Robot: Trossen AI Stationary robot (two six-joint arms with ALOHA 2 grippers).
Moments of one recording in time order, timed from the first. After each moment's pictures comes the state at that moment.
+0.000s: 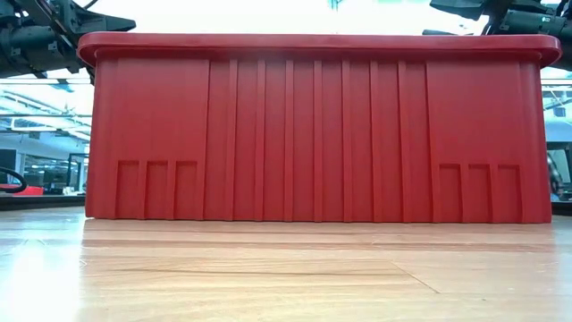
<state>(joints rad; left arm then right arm) -0.06 0.10 0.01 0.37 -0.16 -0.19 0.13 0.67 0.01 1.18 0.44 0.22</state>
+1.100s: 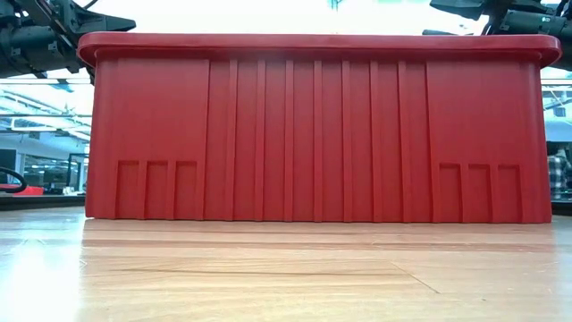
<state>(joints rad) -0.06 0.10 0.01 0.37 -0.16 -0.19 0.13 0.67 0.01 1.18 0.44 0.22</state>
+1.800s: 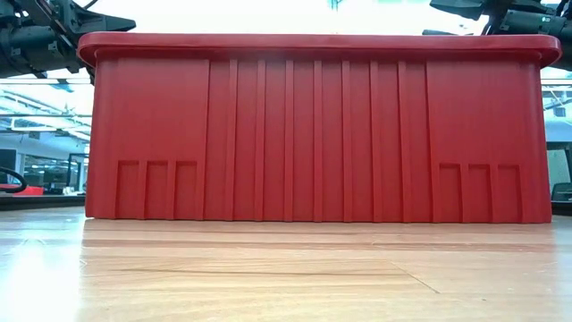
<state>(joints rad) -0.06 0.10 0.01 0.37 -0.16 -0.19 0.13 0.67 0.01 1.18 0.44 0.22</state>
